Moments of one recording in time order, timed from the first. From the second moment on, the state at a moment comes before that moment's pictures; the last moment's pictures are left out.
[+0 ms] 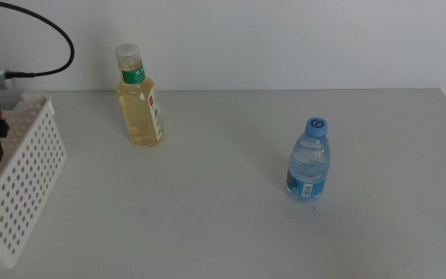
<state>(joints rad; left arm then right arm) 0.32 1.89 -1.48 -0.01 0.95 0.29 -0.05 -0.01 0.03 -0.18 0.13 0.15</state>
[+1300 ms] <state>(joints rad) 0.16 1.76 -1.61 0.00 1.03 0.21 -0.05 -0.01 0.03 -0.18 0.13 0.15</state>
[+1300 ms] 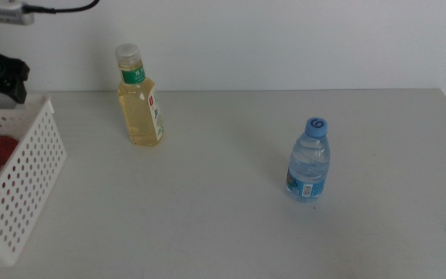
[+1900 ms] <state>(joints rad) -0.16 1.36 -1.43 0.01 0.91 0.07 -0.05 -0.01 0.03 -0.18 0.13 0.15</state>
